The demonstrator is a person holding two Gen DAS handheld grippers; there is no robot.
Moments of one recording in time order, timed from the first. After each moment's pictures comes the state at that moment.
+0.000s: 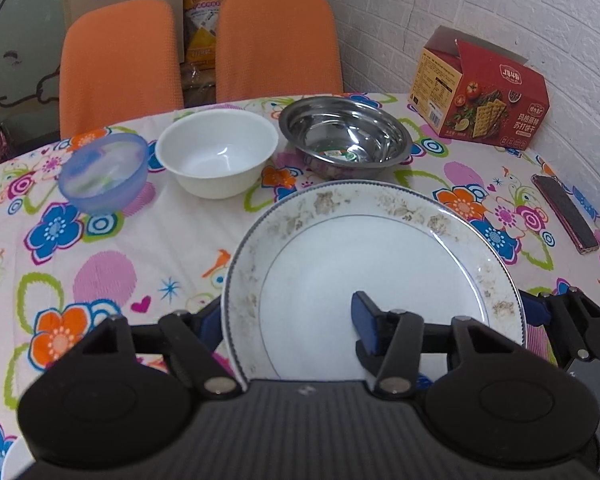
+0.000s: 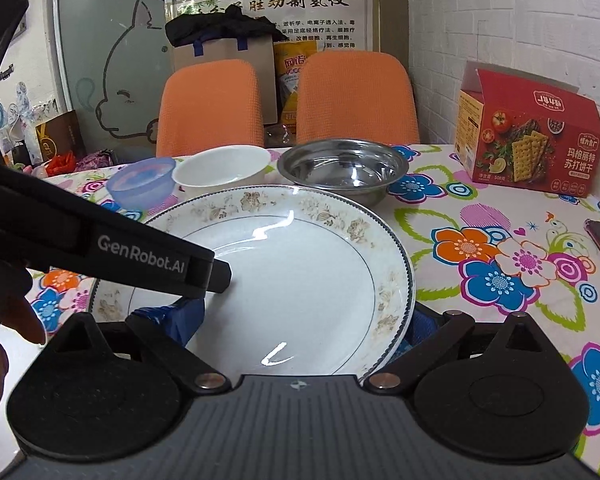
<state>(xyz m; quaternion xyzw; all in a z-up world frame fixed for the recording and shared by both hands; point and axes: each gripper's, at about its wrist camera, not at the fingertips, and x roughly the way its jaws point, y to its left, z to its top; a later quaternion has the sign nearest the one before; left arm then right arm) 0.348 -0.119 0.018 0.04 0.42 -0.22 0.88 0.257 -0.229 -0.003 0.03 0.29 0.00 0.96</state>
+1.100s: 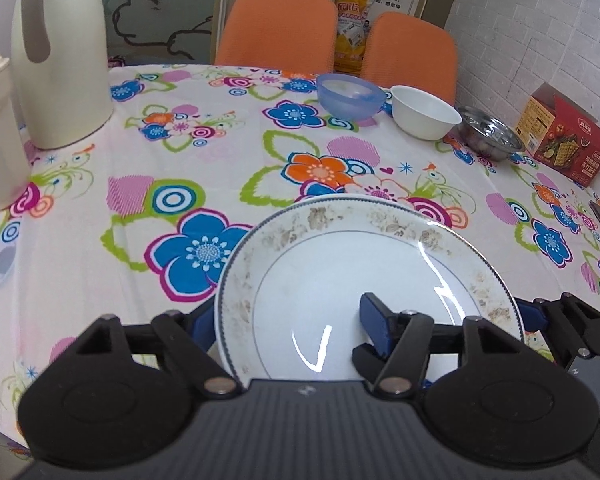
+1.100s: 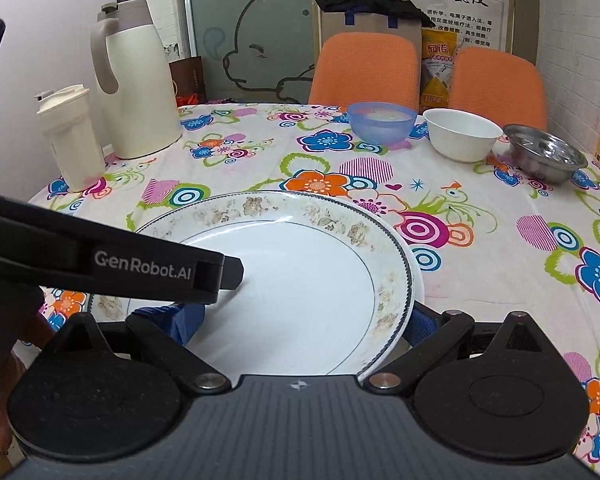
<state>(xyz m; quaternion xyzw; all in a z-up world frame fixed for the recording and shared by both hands) 0.226 0.092 -0.005 -0.05 0.41 -0.10 0.91 0.177 -0.055 -0.015 -0.01 0.32 0.15 0.94</state>
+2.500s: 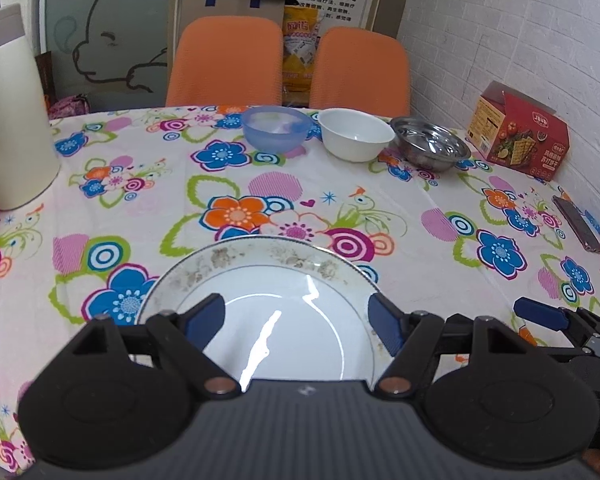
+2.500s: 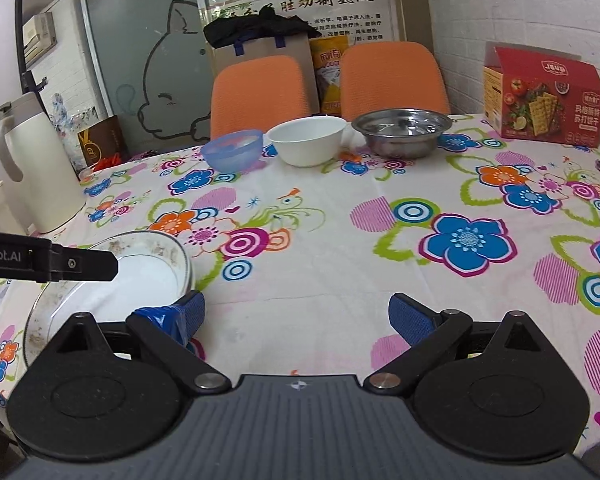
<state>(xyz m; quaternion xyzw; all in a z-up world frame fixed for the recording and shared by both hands) 0.226 0.024 0.027 -0.02 0.37 -0.15 0.92 0.167 -0.183 -0.011 0.08 0.30 0.04 0.95</state>
